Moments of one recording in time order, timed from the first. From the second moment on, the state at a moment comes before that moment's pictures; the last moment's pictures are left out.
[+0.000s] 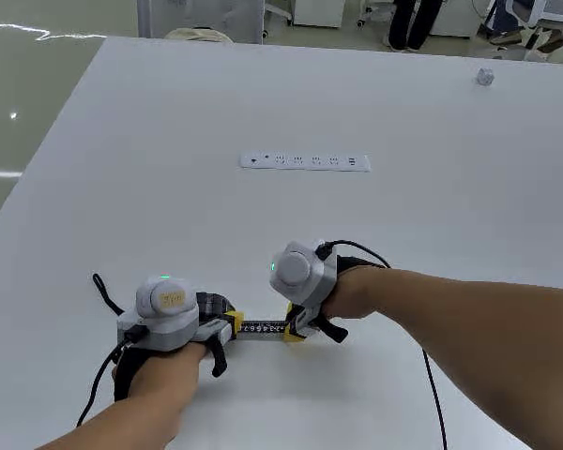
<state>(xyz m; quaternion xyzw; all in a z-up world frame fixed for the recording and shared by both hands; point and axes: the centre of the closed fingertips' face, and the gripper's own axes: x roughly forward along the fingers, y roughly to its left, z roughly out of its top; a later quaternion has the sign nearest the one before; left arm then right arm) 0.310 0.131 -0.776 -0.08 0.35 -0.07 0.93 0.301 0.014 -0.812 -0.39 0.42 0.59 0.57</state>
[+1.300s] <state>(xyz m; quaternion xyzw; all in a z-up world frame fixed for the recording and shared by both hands) 0.310 0.132 -0.776 -0.08 0.35 -0.06 0.93 0.298 0.045 -0.810 -0.38 0.39 0.61 0.58</state>
